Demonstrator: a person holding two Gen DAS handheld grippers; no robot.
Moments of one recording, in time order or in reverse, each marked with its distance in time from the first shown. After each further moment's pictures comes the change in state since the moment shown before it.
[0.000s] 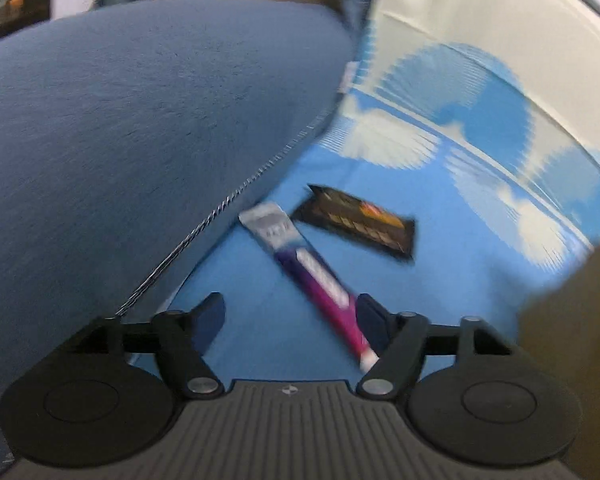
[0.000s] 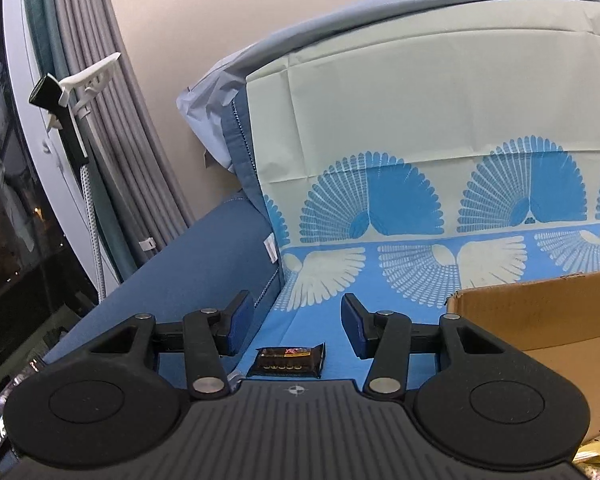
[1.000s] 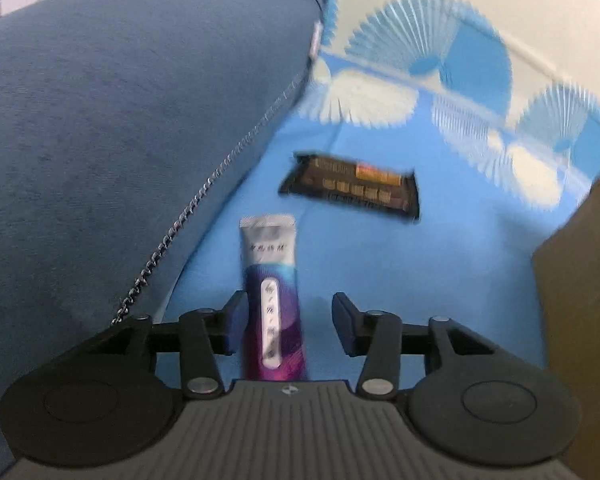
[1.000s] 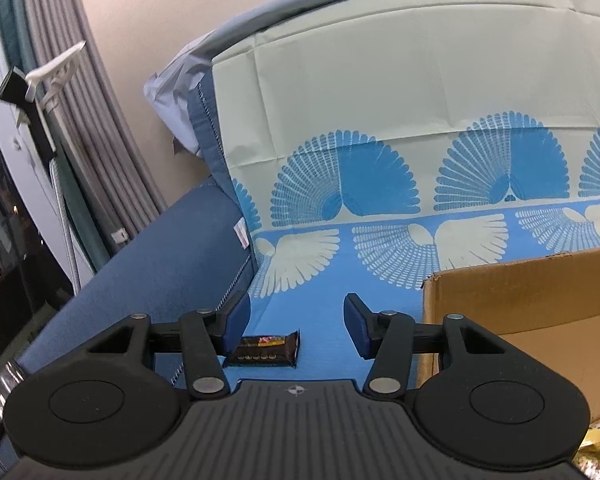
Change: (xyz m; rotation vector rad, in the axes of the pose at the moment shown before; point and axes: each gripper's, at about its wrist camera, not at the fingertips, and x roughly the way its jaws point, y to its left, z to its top) left arm 0.017 0.010 -0.014 0.237 0.061 -0.058; right arm 0.019 -0.012 -0.006 0.019 0.056 -0.073
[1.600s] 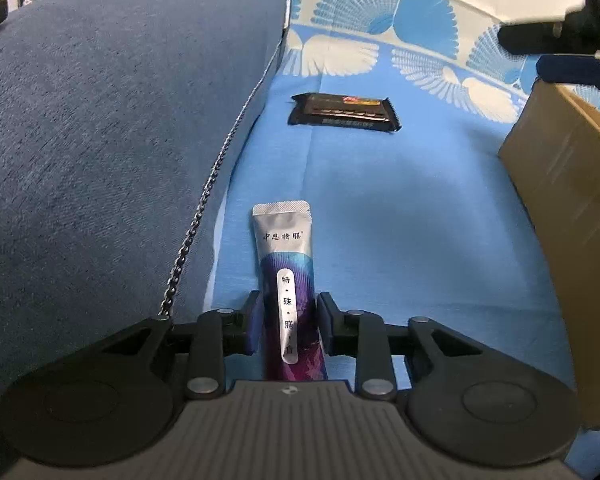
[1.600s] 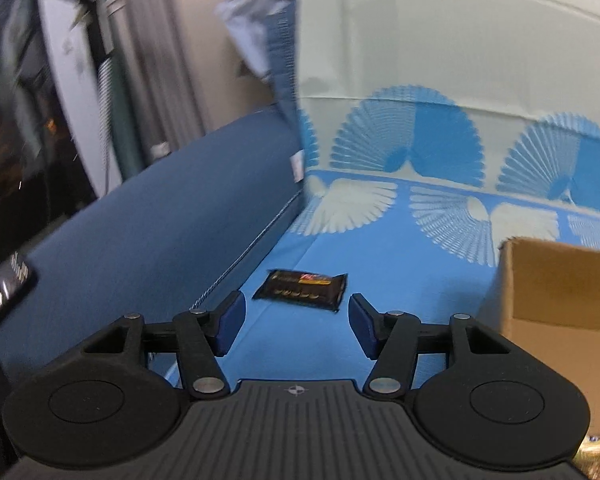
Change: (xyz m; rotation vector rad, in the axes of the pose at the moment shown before) left arm -0.054 0.049 -0.065 0.143 0.028 -0.102; right arm 0.021 0.052 -0.044 -0.247 0.129 0.077
